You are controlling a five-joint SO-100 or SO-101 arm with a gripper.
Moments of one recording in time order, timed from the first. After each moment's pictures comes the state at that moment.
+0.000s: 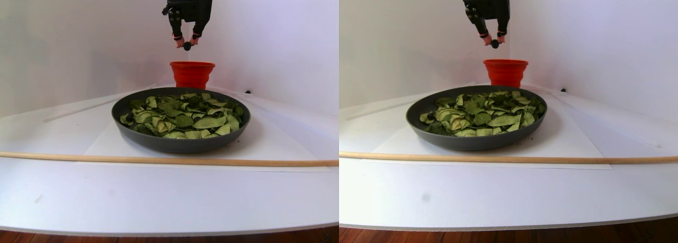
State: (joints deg) arm 9.8 103.4 110.7 -5.2 -94.4
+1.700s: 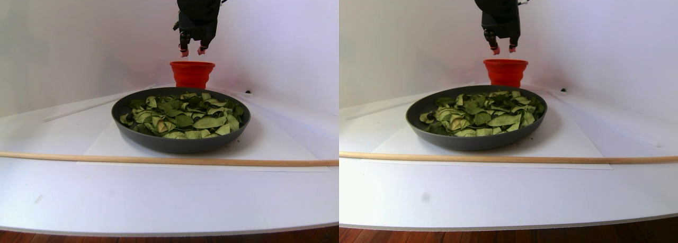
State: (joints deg) arm 12.6 82.1 90.2 -12.3 -94.5
